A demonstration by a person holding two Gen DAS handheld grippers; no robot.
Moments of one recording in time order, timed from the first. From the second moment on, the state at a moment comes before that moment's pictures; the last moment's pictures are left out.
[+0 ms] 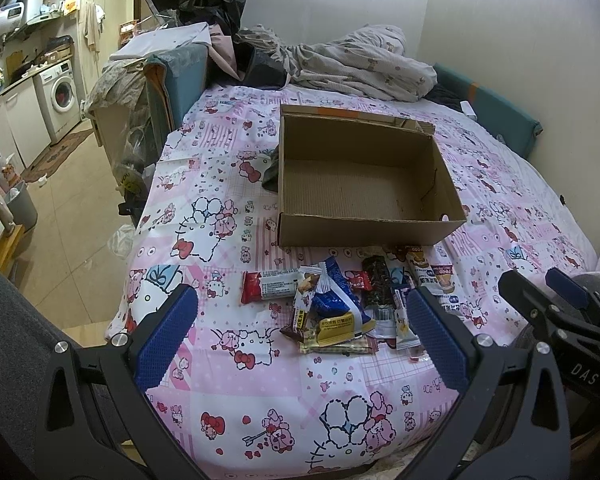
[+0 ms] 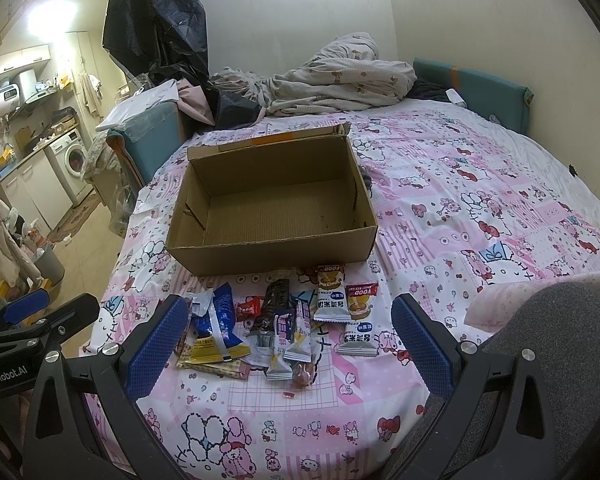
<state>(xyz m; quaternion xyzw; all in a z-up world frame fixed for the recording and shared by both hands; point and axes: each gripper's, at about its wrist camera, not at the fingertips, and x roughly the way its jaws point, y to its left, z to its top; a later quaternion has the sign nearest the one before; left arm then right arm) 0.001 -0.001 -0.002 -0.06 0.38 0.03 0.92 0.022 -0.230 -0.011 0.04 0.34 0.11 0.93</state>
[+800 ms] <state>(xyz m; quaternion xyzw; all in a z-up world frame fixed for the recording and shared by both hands) -0.001 -0.007 -0.001 -0.05 0.37 0.02 0.93 0.022 -0.230 -0.011 0.04 0.34 0.11 0.93</state>
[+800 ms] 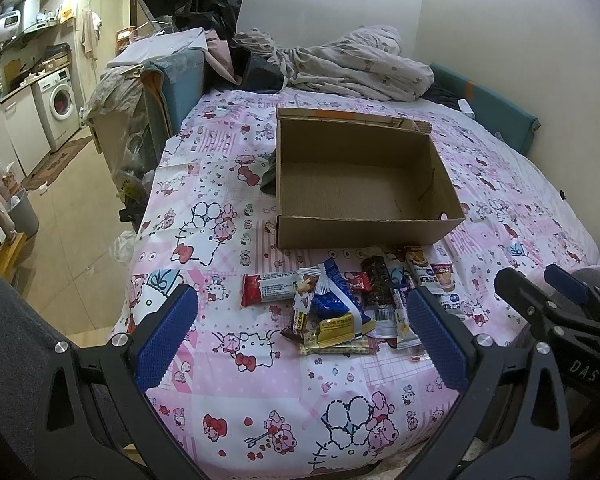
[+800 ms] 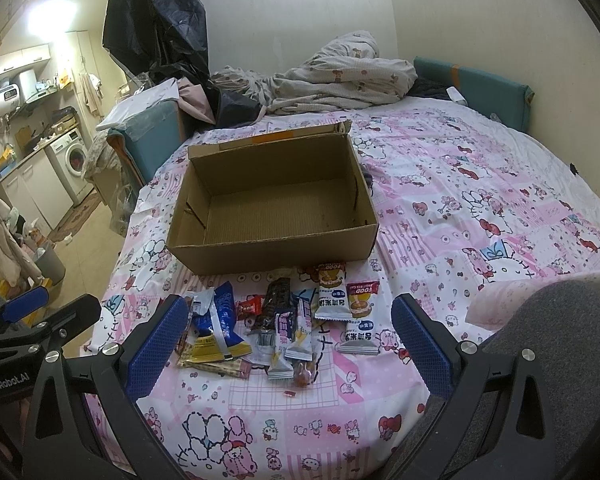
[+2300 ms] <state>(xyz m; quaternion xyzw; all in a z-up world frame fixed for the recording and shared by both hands) 0.084 0.041 0.028 -0.09 0.45 0.04 0.89 0.097 -0.272 0.032 0.08 0.40 0.09 0.91</state>
